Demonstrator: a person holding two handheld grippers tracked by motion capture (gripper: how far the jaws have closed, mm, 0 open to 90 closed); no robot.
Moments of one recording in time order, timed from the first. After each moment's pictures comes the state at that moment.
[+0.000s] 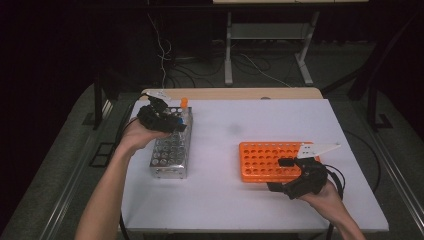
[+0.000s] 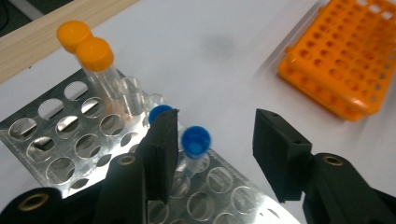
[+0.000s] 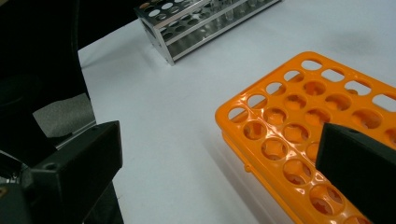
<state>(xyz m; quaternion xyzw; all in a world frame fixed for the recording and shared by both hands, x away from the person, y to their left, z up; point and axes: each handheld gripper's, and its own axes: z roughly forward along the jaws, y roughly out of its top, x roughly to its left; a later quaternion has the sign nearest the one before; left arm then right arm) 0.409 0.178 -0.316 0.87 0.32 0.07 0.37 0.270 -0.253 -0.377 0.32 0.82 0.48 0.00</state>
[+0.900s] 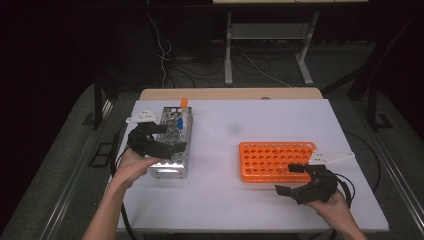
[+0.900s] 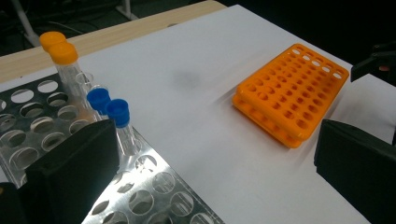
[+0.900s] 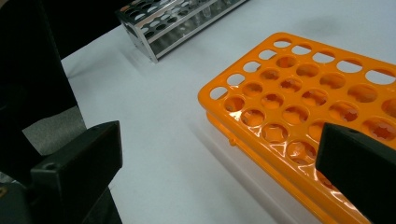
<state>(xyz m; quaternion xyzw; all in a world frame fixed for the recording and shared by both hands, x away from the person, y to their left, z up) 0.322 0.183 -0.320 0.80 0.35 0.10 0.48 0.253 -0.274 -0.389 0.36 0.80 0.49 0.02</state>
